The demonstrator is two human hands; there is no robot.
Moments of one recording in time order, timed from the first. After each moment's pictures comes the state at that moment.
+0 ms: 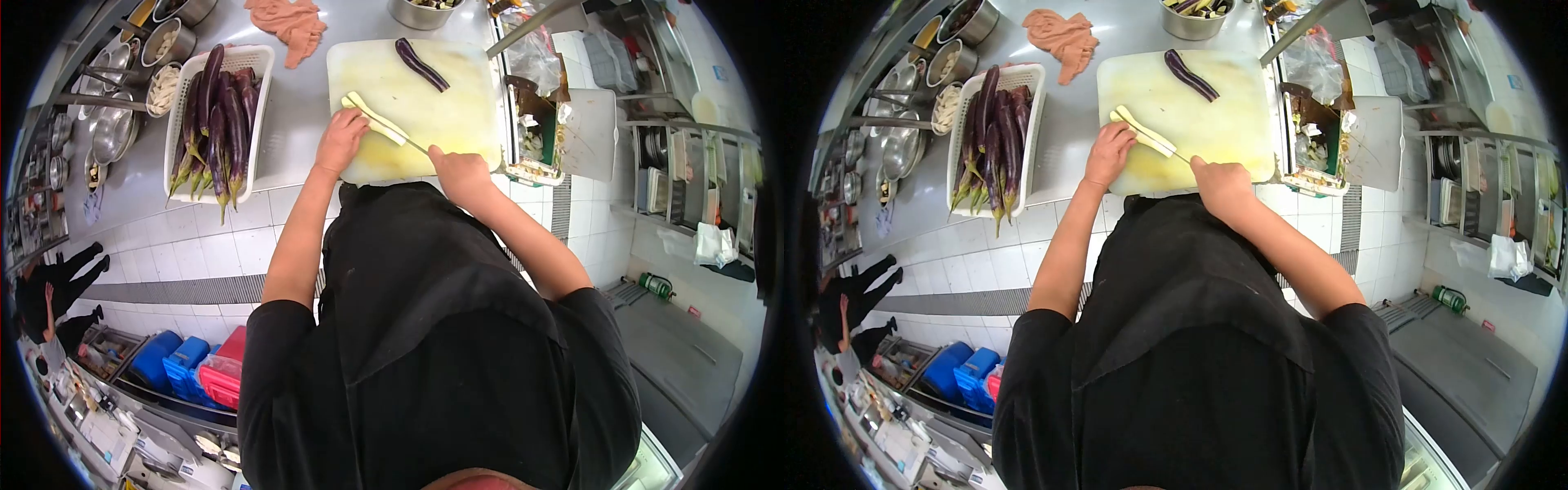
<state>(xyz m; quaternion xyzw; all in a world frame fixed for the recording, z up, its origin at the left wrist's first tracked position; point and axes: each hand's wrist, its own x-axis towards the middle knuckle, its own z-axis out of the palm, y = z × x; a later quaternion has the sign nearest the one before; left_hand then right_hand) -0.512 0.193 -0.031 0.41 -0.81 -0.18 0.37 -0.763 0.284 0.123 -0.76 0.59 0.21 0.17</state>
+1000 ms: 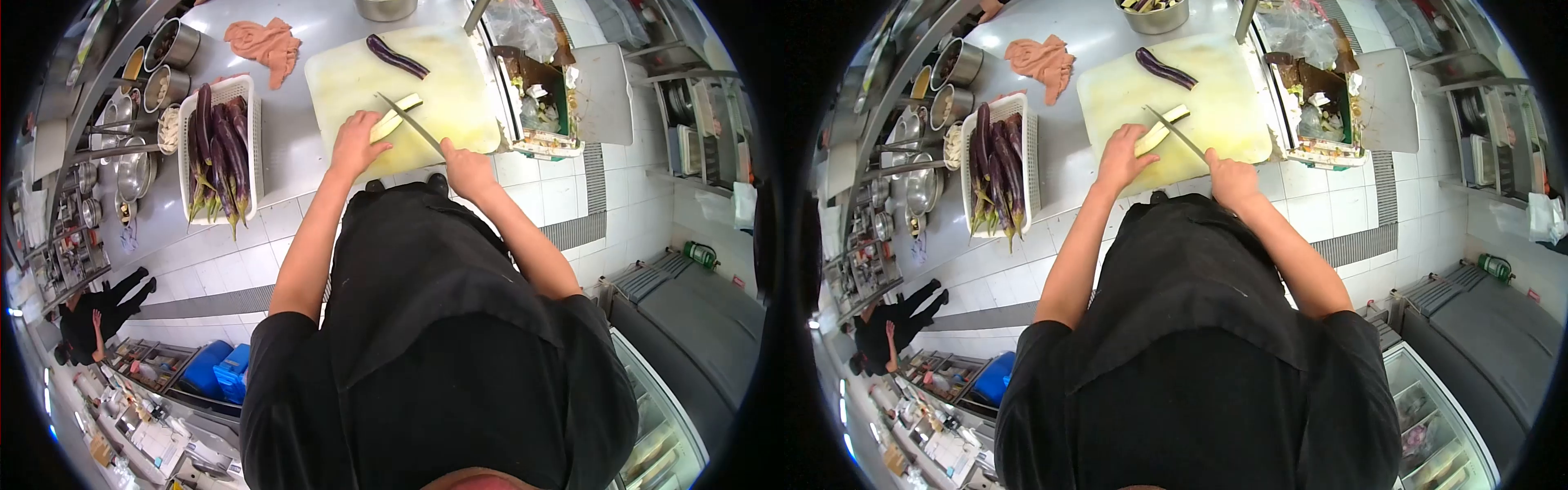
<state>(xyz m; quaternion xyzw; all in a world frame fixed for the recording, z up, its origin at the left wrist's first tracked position) -0.570 0.208 0.021 0.45 -0.84 -0.25 0.17 -0.815 0.320 0.045 -0.70 0.68 0.06 0.20</state>
